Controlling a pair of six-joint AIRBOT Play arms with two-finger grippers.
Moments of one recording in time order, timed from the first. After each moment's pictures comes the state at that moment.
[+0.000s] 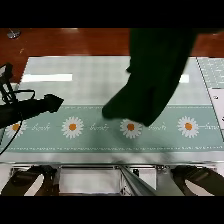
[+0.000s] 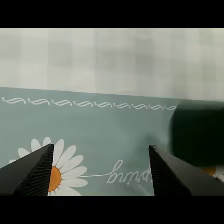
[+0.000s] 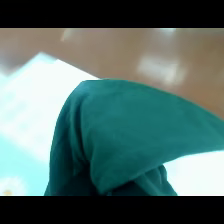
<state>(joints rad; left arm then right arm) -0.10 -0.61 0.71 1.22 -0.96 -1.68 0.43 -1.13 1.91 -1.29 1.31 1.46</state>
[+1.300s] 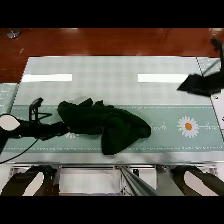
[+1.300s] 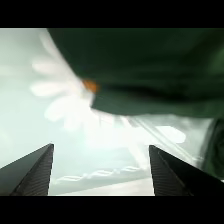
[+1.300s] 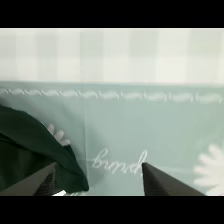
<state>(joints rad) 0.09 -0.79 0.41 1.06 -1.13 -1.45 -0.22 -1.07 1.15 -1.15 1.43 1.46</state>
